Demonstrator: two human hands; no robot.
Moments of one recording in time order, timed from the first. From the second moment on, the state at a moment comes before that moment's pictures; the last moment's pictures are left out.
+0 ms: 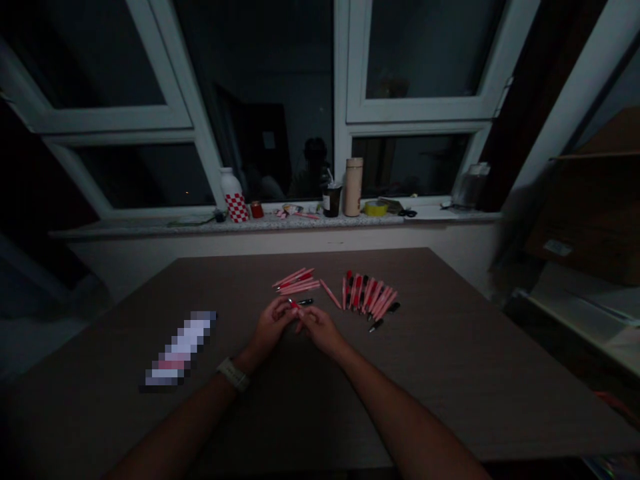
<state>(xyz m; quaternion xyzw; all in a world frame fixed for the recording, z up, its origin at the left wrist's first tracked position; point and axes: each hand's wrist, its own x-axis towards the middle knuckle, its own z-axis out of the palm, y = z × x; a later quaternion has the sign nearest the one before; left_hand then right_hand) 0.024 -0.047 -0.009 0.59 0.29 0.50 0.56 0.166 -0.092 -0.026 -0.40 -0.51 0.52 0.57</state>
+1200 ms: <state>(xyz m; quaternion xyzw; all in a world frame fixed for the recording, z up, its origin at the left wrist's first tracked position) 0.022 -0.047 -0.005 0.51 0.32 0.54 0.60 0.165 -0.088 -0.027 -0.39 -0.52 0.52 0.55</state>
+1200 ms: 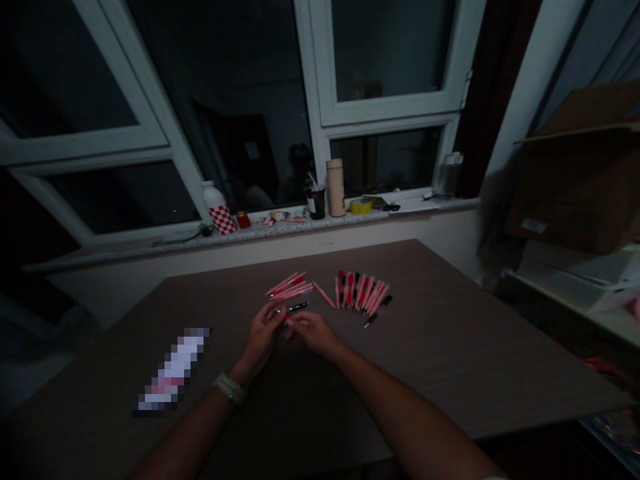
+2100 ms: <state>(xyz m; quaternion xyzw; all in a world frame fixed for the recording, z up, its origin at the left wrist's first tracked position) 0.024 -0.052 0.002 0.50 0.30 0.51 0.63 0.165 -0.089 -0.026 -0.40 -0.53 0.50 0.55</state>
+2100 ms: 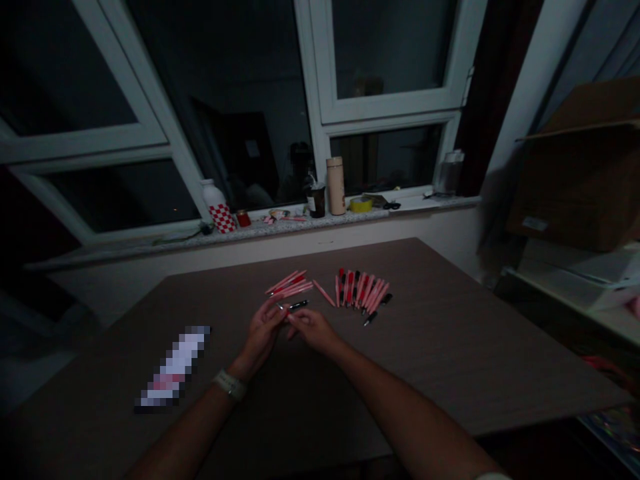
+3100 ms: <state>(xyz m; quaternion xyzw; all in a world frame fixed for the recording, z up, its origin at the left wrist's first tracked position) 0.019 -0.044 0.001 0.47 0.34 0.57 0.58 0.183 -0.101 -0.003 -0.27 -0.36 0.72 0.53</state>
